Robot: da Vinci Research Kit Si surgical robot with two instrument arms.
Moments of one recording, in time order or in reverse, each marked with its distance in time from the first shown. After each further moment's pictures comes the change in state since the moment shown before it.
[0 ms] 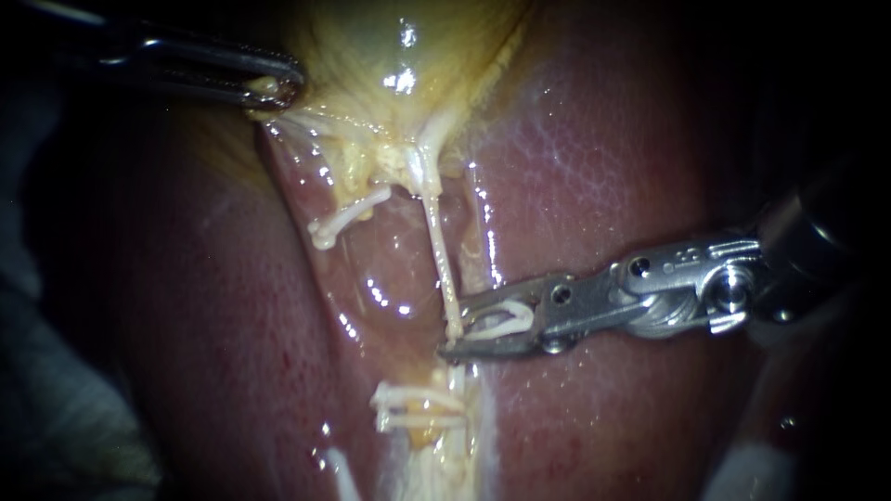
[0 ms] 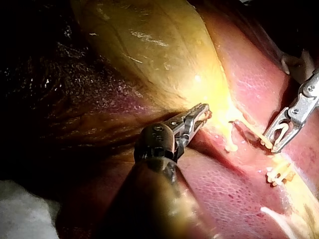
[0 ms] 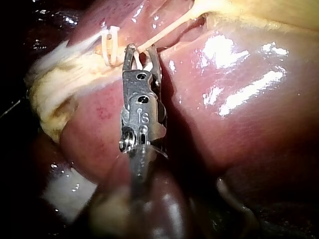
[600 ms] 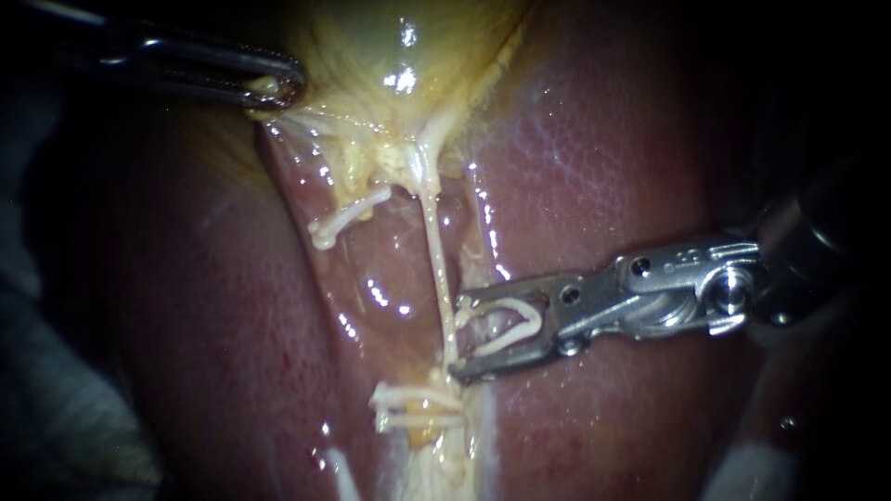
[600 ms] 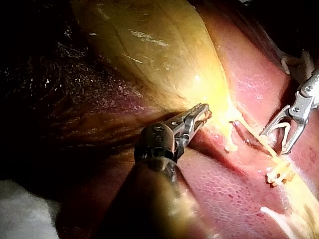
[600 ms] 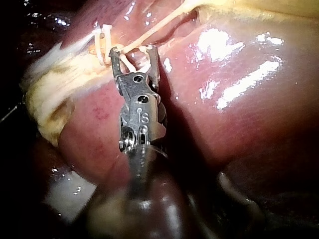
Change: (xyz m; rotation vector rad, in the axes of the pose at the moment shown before) right arm -0.001 0.001 0.000 0.022 0.055 0.067; left arm 0.000 0.000 0.000 0.001 0.000 -0.001
